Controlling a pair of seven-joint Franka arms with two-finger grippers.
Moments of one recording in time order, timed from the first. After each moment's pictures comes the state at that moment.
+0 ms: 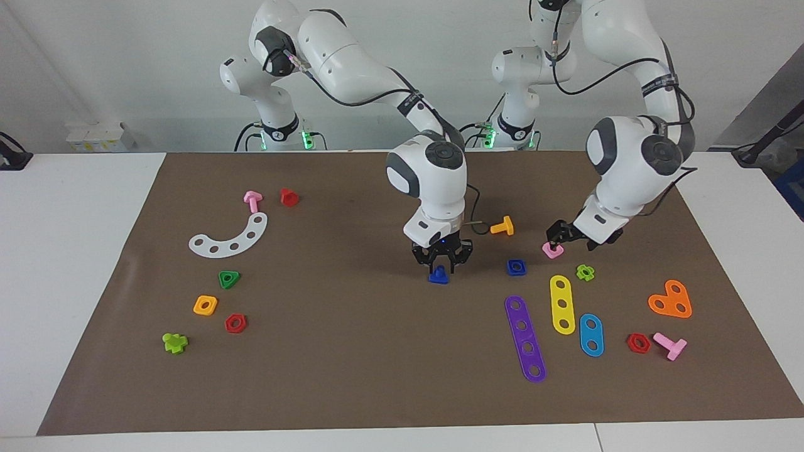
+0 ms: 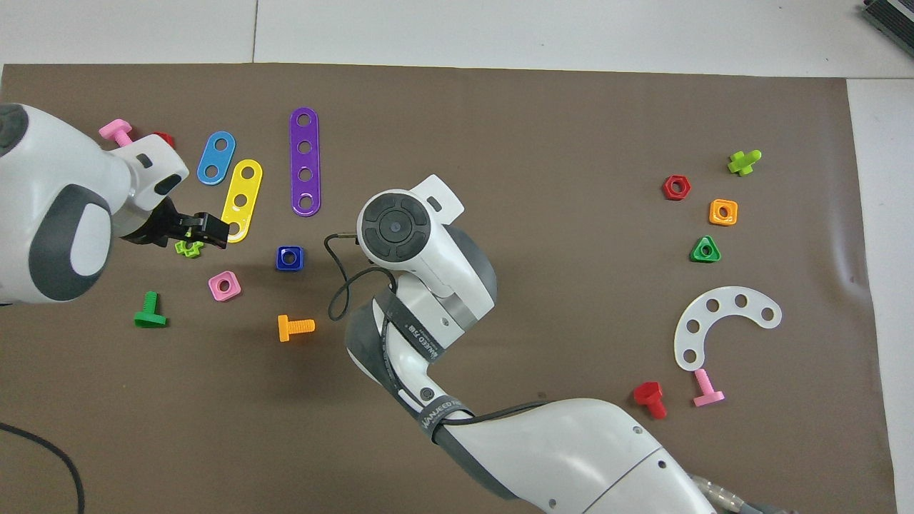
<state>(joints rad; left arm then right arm) 0.04 0.18 -0.09 -1.87 -0.03 1.95 0.10 0.73 0.70 -0.07 -1.35 -0.01 2.21 0.74</state>
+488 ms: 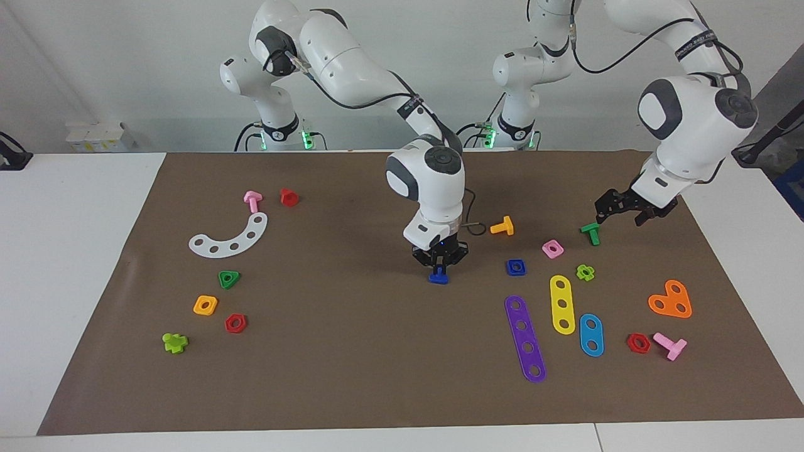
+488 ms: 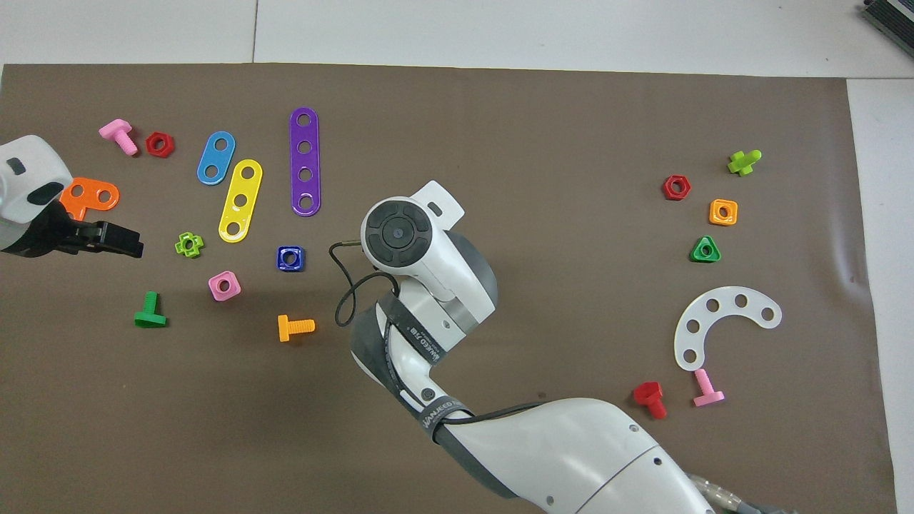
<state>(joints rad) 0.15 0.03 -0.08 -1.87 -0.03 1.87 0.19 0.73 0.70 -0.07 -1.37 -0.01 2.22 0.71</state>
